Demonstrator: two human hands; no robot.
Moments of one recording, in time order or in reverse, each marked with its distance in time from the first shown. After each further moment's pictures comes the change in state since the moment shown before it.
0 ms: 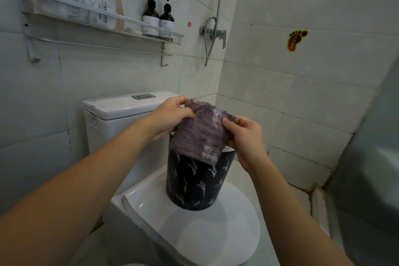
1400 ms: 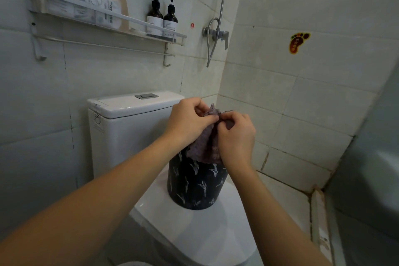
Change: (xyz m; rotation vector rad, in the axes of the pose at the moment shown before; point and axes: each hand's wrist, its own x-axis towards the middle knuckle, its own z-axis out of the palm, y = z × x) left_hand -0.006 -0.009 0.034 0.423 0.401 0.333; right_hand -0.016 0.003 0.034 -0.683 0.333 -0.427
